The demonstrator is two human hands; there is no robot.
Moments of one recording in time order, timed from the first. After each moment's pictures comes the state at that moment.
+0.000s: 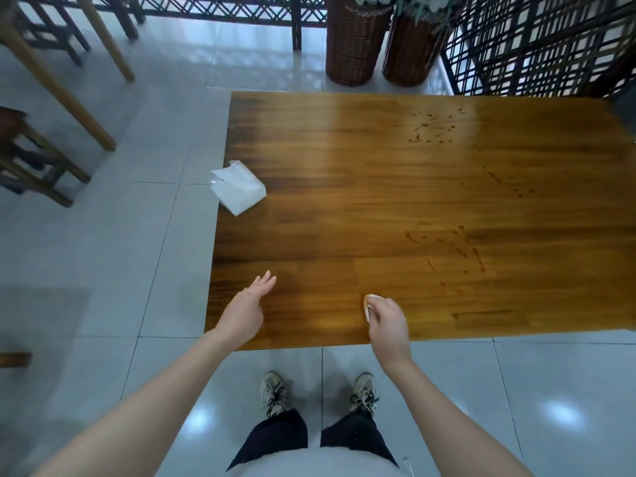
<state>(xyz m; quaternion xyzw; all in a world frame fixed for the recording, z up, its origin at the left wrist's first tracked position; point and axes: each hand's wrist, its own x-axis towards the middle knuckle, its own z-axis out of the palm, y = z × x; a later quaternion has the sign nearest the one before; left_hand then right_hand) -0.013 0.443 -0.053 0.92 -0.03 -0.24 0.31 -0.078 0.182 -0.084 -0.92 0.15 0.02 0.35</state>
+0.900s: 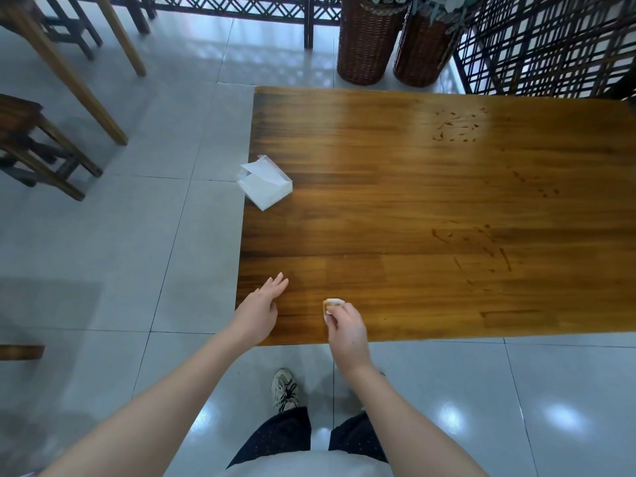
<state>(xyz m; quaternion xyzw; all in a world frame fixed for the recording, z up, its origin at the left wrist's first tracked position) -0.018 0.482 -0.067 0.92 -0.06 -0.24 0.29 -0.080 0.301 -0.101 -0.93 0.08 0.03 0.37</state>
